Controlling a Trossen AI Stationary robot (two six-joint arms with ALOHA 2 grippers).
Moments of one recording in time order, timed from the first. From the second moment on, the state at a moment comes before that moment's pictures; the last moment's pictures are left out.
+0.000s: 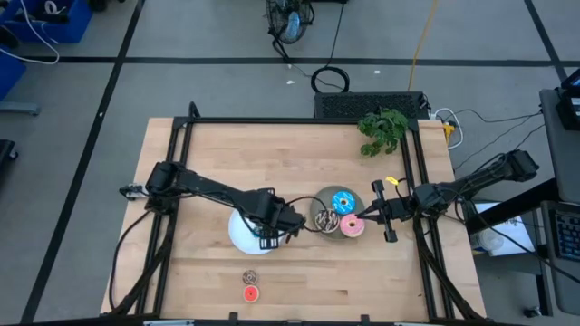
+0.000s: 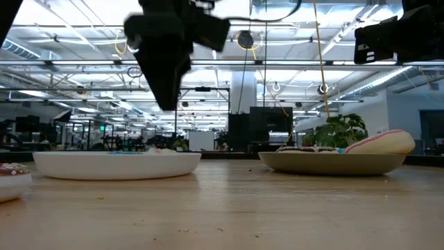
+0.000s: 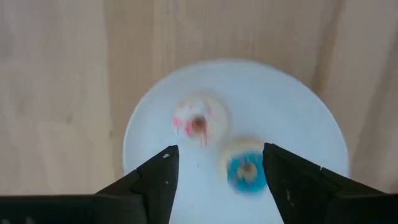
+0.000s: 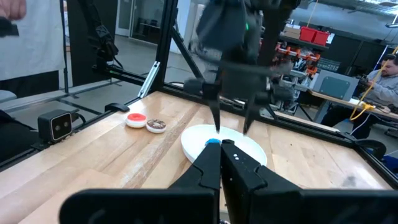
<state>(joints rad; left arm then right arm) -0.24 1.99 1.66 -1.22 -0.15 -0.32 0.33 0.56 0.07 0.50 0.10 -0.21</state>
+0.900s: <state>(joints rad) -0.77 1.99 1.71 -0.96 -0.30 -0.67 0.33 0.56 0.07 0.46 0.10 -0.18</state>
